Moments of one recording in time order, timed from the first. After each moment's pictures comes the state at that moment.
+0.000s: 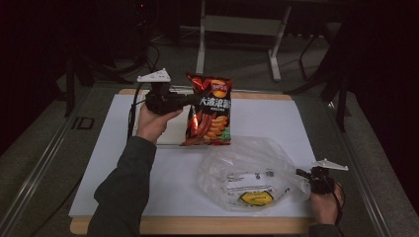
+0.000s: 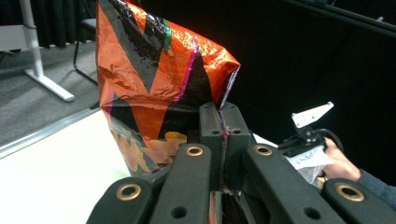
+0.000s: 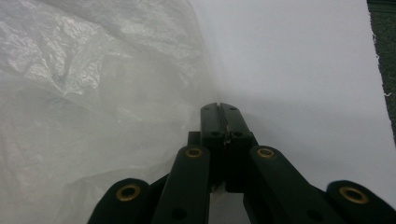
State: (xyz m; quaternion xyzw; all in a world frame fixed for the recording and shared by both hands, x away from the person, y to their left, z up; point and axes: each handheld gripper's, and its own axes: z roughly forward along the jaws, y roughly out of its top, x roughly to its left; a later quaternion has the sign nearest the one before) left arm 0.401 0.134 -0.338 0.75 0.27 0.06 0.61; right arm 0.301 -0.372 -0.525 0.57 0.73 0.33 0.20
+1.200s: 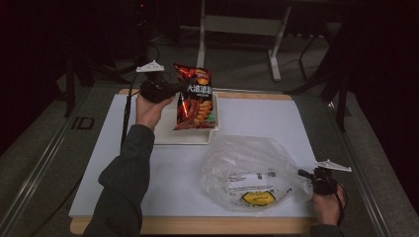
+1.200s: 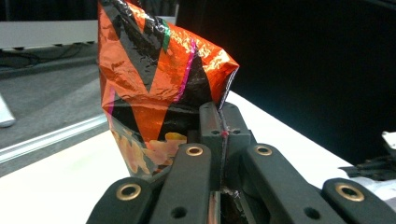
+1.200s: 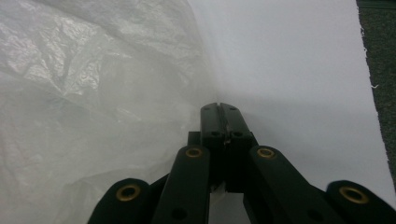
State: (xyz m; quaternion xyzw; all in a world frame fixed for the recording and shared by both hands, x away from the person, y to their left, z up) left arm 0.451 0.157 -0.356 0.73 0.36 0.12 0.57; right arm 0.299 -0.379 -0.526 0.58 0.72 0.34 0.20
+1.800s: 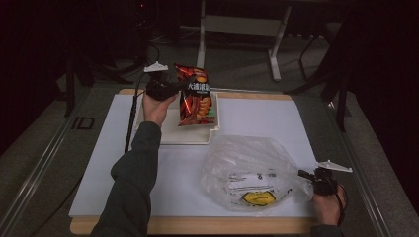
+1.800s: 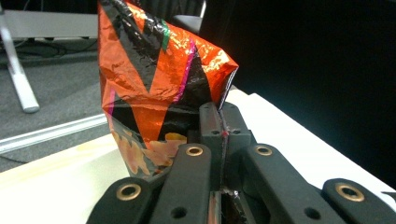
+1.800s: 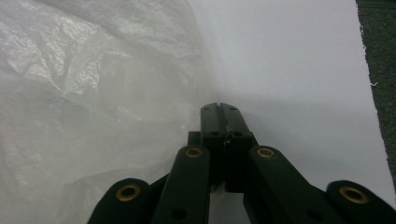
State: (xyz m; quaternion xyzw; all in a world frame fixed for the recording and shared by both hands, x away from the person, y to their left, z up) left arm 0.482 0.150 -0.383 0.71 0.41 0.13 0.56; right arm 0.298 -0.381 -0.528 0.58 0.72 0.34 0.20
